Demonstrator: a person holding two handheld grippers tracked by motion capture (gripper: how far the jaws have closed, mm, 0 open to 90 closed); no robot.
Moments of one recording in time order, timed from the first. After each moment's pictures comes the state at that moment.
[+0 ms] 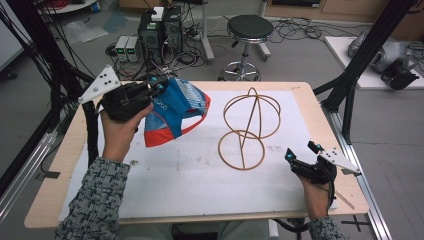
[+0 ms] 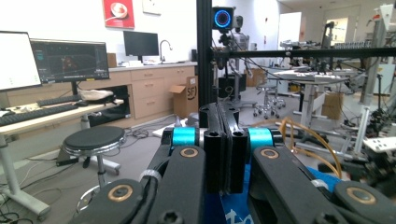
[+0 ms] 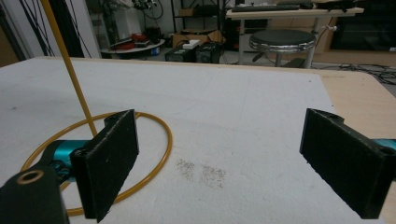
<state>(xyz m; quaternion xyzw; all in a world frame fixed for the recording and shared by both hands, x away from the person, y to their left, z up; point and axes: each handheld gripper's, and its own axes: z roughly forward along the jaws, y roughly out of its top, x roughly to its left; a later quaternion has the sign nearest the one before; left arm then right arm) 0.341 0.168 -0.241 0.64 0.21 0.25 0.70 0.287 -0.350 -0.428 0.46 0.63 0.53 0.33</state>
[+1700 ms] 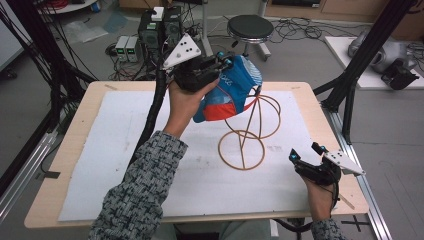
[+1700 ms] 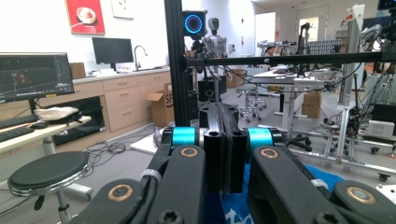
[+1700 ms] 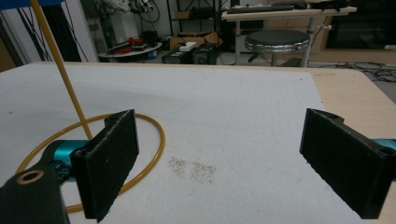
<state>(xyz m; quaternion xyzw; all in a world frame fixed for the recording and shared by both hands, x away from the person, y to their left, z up) 0.391 0.033 -0.206 0.65 0.17 0.23 0.70 0.283 -0.360 -0.429 0.47 0.62 0.54 0.33</state>
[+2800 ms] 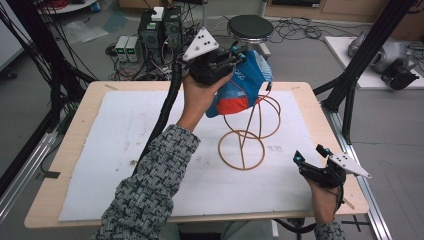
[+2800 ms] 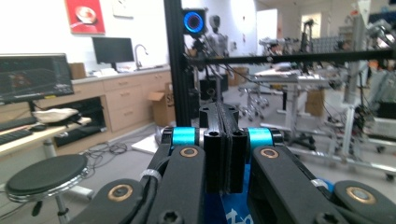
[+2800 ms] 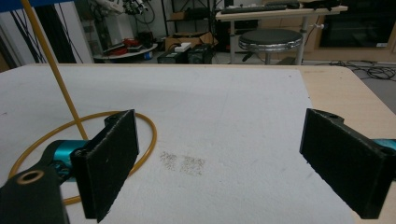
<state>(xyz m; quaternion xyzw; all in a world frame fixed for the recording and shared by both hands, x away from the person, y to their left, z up) 0.405 0.003 -0.200 0.65 0.17 0.23 0.70 0.275 -0.370 -0.430 0.48 0.61 0.53 0.33</state>
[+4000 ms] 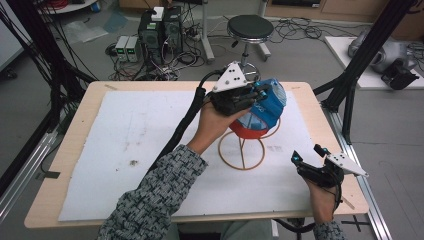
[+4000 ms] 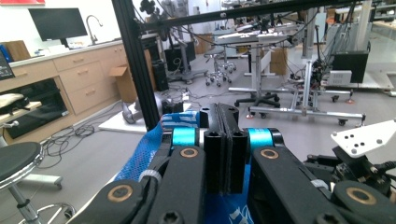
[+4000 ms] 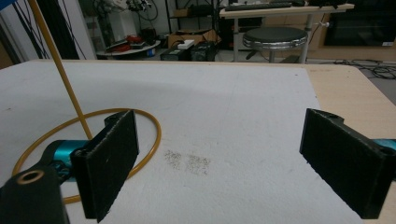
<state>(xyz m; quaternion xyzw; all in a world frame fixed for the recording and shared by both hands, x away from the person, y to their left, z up) 0.368 -0.042 -0.239 0.72 0.10 0.19 0.66 0.278 -0.366 -0.431 0.48 0.62 0.53 0.33</state>
